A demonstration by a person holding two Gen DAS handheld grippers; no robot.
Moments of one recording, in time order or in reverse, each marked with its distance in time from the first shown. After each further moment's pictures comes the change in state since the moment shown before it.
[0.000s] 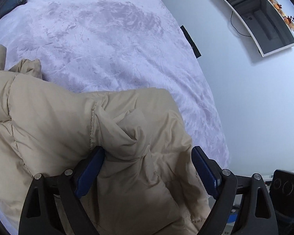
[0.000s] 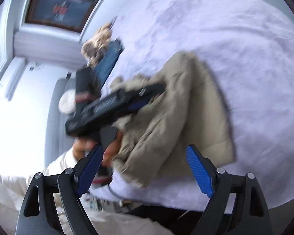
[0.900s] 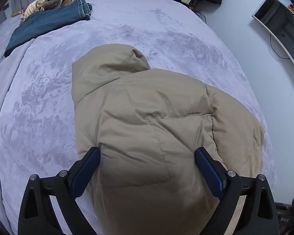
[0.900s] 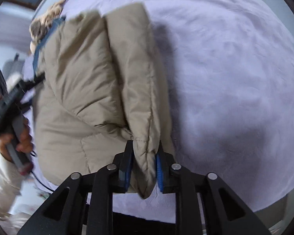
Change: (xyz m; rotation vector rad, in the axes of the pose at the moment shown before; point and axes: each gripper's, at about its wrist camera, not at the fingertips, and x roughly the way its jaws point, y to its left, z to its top) left arm -0.017 0.100 -0.001 -0.090 -0.239 0.363; right arm -0.007 -0.082 0.018 0.041 0.002 -0.430
